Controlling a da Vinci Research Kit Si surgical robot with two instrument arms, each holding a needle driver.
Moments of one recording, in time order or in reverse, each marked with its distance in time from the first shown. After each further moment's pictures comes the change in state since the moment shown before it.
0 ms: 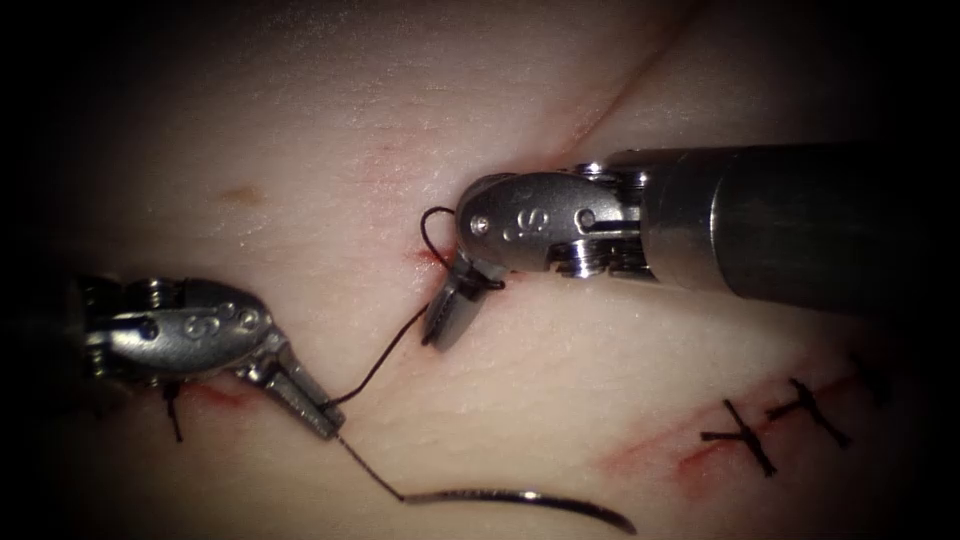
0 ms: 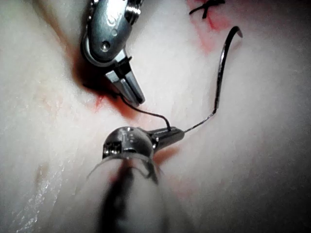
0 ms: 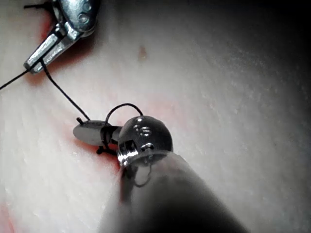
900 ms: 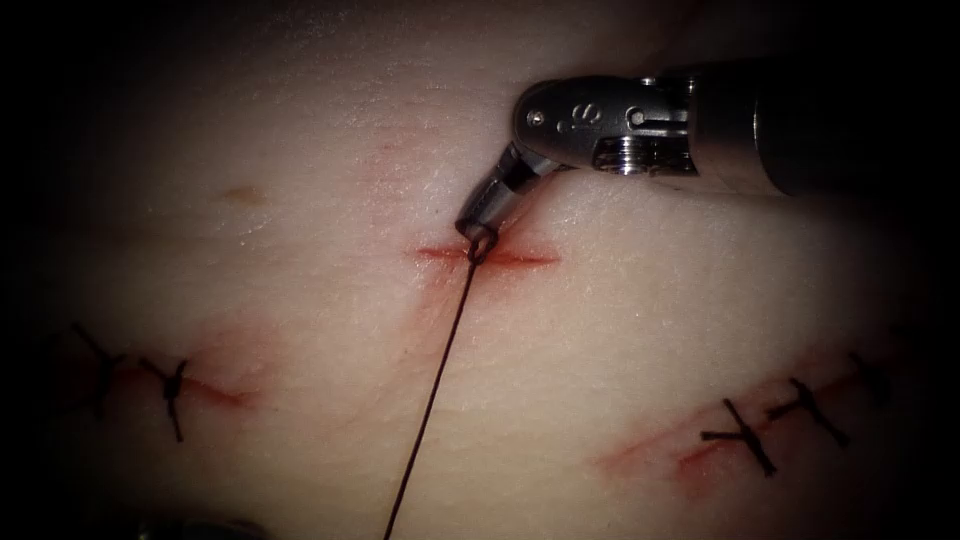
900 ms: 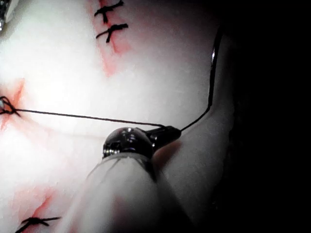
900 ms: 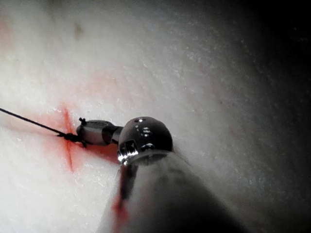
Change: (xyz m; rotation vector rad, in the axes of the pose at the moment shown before) right arm -0.005 0.003 -0.006 -0.165 0.075 0.113; left arm 0.005 0.013 0.008 0.013 -0.018 0.013
